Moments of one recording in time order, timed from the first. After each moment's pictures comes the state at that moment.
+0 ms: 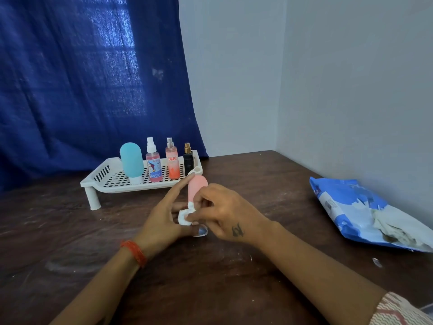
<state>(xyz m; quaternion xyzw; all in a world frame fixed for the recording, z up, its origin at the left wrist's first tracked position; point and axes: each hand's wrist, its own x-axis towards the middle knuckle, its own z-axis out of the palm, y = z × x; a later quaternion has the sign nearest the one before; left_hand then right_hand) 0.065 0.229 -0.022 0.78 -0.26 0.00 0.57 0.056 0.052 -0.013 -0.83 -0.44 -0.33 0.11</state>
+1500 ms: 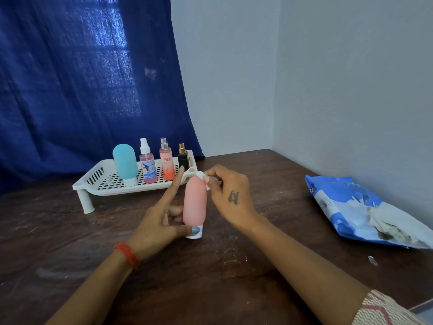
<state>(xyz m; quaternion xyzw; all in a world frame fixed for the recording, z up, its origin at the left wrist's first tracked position) 0.065 0.228 -0.021 0.81 -0.26 0.00 0.53 0.074 0.060 -0.006 -0.84 -0.12 -0.37 0.37</state>
